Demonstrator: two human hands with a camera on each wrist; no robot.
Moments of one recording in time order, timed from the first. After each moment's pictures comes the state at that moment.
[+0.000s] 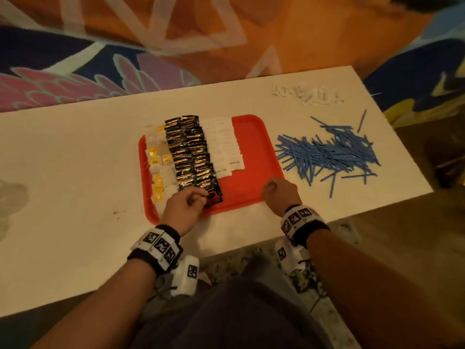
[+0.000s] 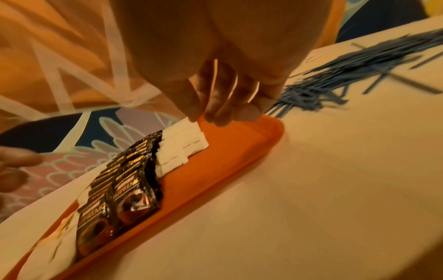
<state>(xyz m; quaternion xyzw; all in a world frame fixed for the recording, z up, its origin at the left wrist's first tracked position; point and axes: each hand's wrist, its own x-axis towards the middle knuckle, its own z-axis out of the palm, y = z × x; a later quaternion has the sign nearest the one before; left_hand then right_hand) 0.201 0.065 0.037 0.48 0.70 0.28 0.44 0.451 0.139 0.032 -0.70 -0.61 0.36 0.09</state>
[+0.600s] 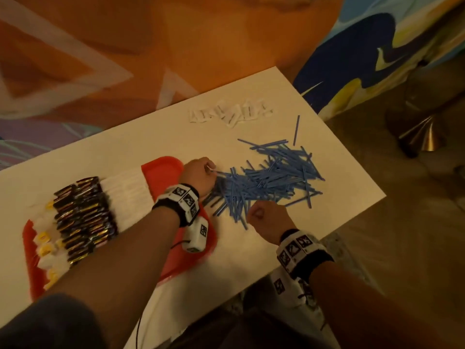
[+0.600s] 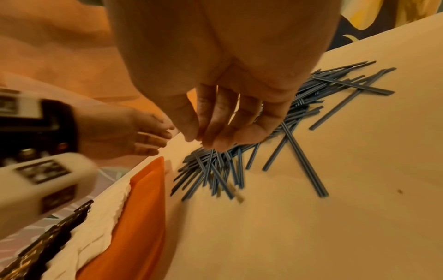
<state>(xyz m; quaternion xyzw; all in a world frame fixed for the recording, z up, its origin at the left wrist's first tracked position) 0.432 0.341 0.011 0.65 0.66 0.11 0.35 0.624 0.227 0.022 -0.70 -0.59 0.41 0.06</state>
